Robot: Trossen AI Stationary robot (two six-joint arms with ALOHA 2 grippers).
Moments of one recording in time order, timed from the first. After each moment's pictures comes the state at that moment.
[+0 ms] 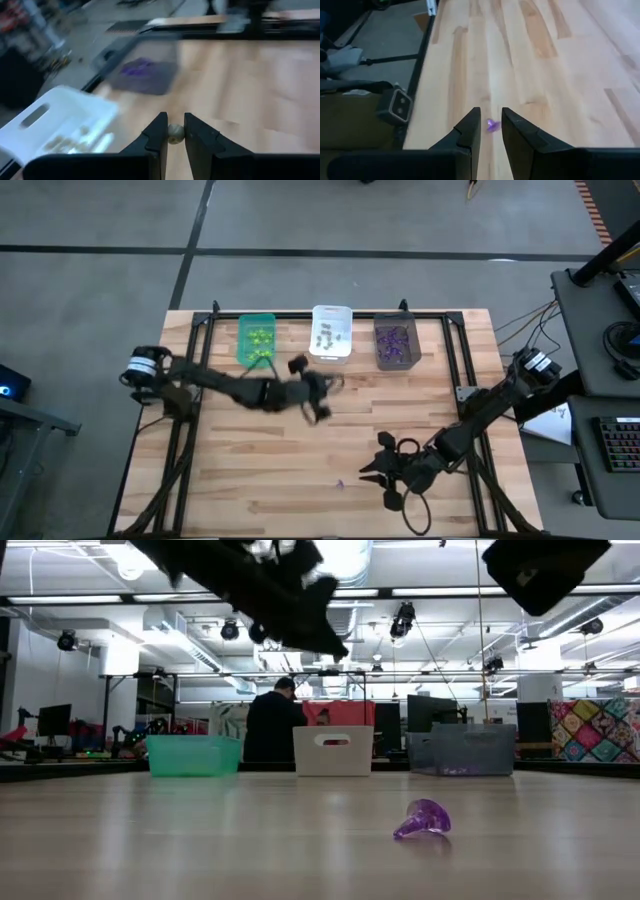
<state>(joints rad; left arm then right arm) -0.16 1.67 0.98 0.23 -0.62 -0.06 0.68 1.53 0.90 0.01 0.43 0.57</state>
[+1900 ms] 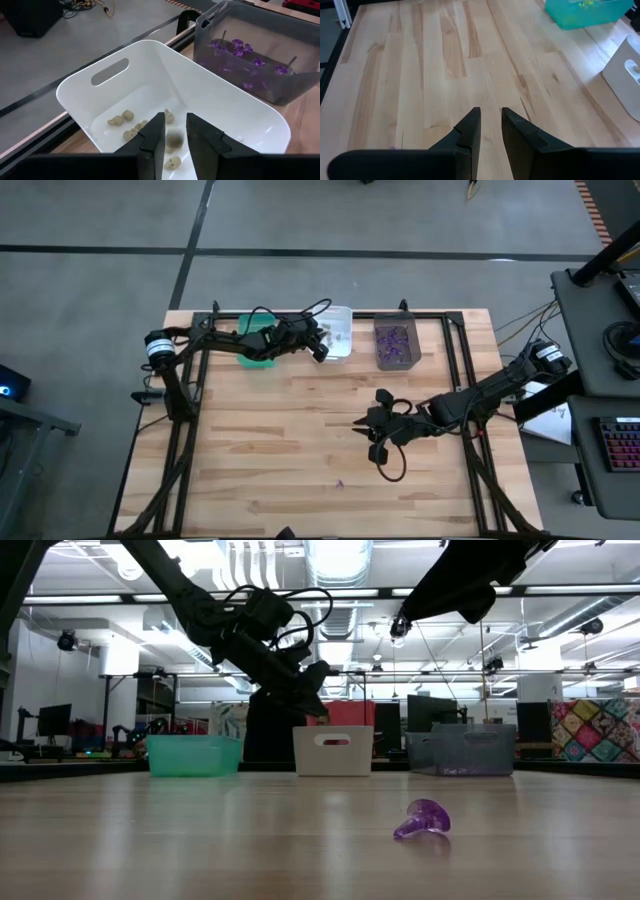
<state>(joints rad) 0.42 1.80 0.99 0.33 -0.22 -0.17 0.40 1.39 0.90 -0.18 0.42 0.39</state>
